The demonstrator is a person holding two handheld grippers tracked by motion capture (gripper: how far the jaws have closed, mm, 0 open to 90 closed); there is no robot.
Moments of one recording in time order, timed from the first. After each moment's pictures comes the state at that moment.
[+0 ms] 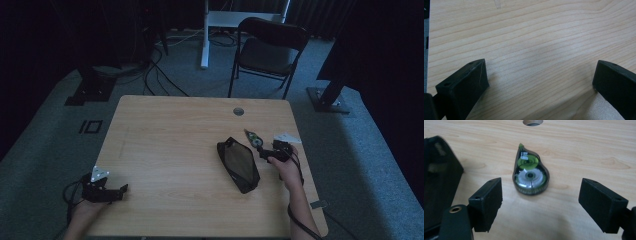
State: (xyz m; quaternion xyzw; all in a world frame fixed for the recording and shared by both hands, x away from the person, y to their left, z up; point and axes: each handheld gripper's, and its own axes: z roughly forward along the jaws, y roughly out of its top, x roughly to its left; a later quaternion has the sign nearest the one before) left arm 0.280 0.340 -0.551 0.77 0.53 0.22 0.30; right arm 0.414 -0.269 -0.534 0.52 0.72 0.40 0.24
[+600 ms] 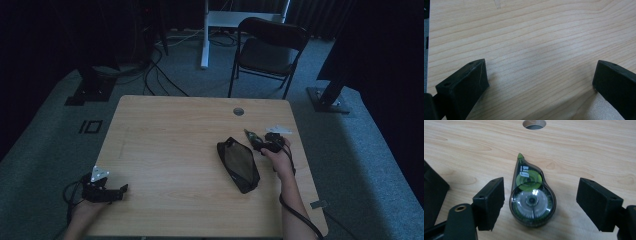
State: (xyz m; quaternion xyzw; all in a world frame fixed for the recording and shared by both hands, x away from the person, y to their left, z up) left arm 0.280 0.340 -0.551 0.77 0.53 0.22 0.30; right arm 0.450 -0.251 -0.538 0.52 0.73 0.38 0.24
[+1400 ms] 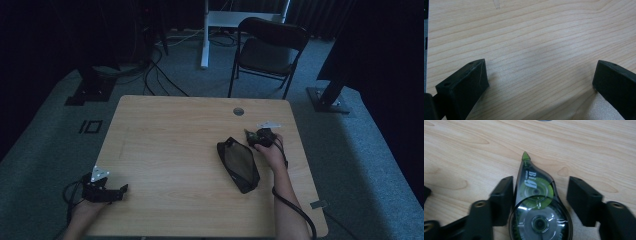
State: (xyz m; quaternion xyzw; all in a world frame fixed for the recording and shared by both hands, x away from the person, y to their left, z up) left arm 0.280 0.340 -0.551 0.77 0.52 0.21 0.30; right arm 0.480 -0.233 -0.549 0.49 0.76 0.34 0.23
